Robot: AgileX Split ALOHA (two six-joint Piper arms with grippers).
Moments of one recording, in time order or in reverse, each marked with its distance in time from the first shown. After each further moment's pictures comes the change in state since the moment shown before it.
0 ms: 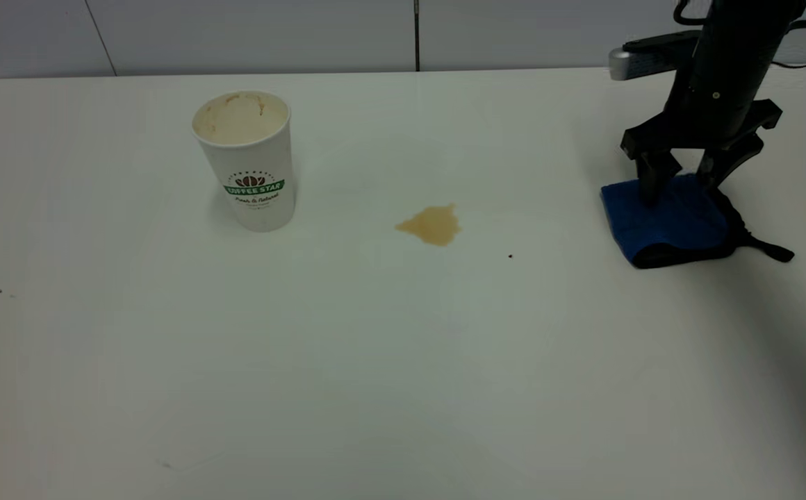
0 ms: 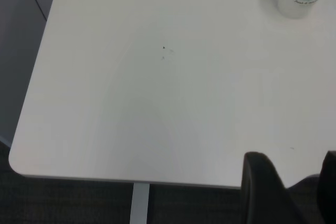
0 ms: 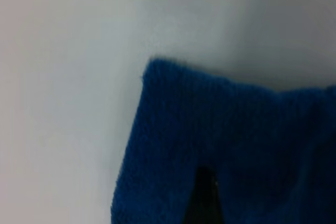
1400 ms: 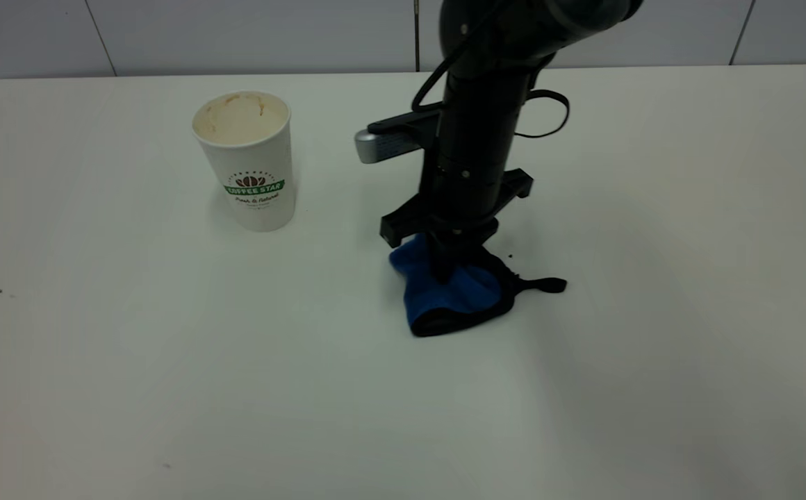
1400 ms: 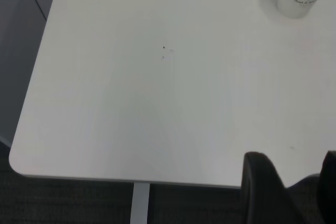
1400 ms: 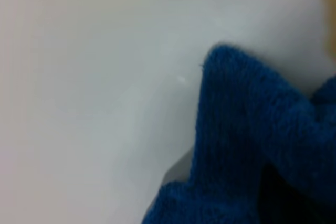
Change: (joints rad) left arm 0.000 0.000 0.000 0.000 0.001 0.008; right arm 0.447 0.097 -0.145 0.157 0.079 0.033
